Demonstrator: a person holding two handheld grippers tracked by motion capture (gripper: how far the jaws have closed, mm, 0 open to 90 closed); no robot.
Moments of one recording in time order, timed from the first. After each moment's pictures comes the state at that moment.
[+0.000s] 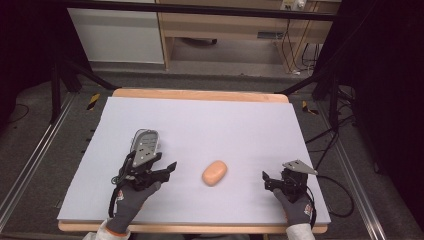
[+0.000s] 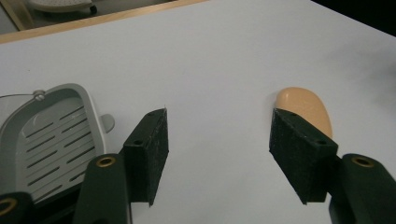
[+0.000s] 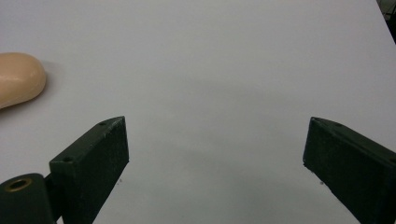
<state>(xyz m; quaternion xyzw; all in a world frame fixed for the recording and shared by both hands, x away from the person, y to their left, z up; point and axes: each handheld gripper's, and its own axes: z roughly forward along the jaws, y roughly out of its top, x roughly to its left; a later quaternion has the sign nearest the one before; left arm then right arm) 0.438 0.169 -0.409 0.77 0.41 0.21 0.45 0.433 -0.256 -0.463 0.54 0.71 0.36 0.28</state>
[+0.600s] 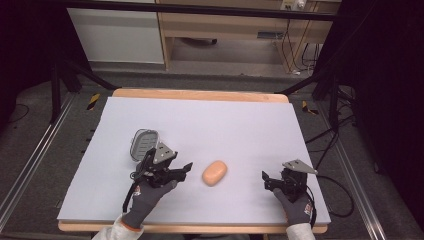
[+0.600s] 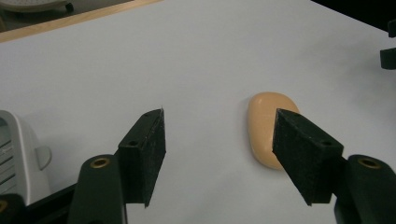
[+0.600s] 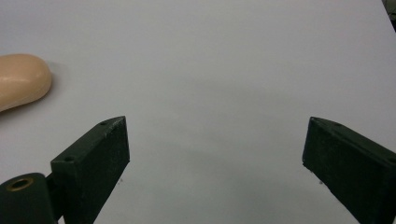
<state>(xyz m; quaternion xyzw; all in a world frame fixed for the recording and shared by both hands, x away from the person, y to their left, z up) 0.447 0.132 -0.411 0.79 0.38 0.19 0.44 0.433 -0.256 -0.462 0.54 0.71 0.36 0.27</state>
